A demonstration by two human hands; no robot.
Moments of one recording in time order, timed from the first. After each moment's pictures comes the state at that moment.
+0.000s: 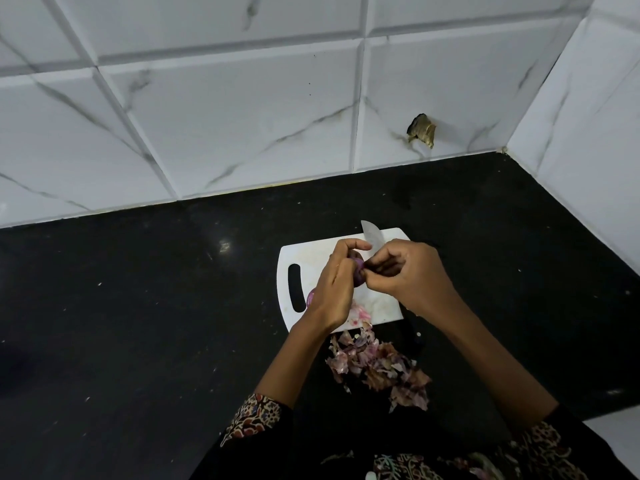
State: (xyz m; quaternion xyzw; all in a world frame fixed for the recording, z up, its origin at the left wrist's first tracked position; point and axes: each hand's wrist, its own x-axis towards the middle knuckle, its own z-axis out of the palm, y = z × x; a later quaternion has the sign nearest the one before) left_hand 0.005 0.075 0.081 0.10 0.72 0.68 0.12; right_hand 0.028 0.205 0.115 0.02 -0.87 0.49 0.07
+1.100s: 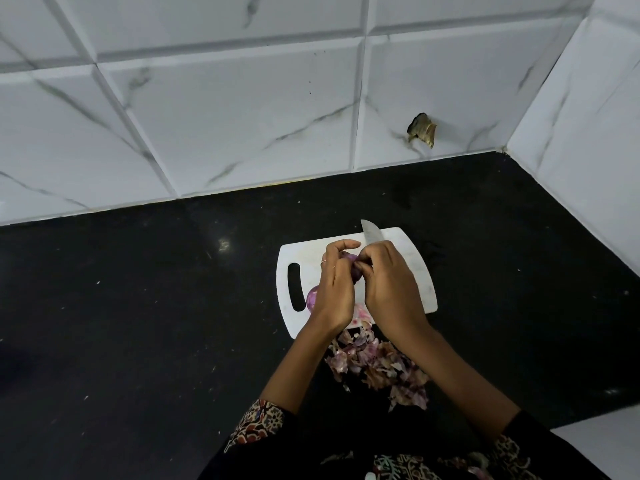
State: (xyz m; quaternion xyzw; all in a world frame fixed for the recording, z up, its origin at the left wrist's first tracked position) left_hand 0.011 0.081 0.073 0.04 0.72 0.69 0.08; right_hand 0.032 0.174 0.080 0.04 -0.92 0.34 0.19
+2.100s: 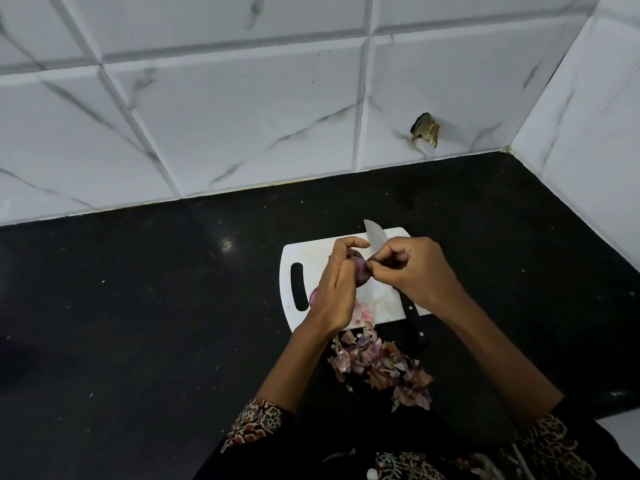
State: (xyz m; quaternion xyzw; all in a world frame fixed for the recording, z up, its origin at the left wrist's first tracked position) left_hand 0.011 0.071 0.082 0.12 0.71 0.69 0.10; right_hand 0.022 0.210 0.117 0.05 -0.87 0.48 0.05
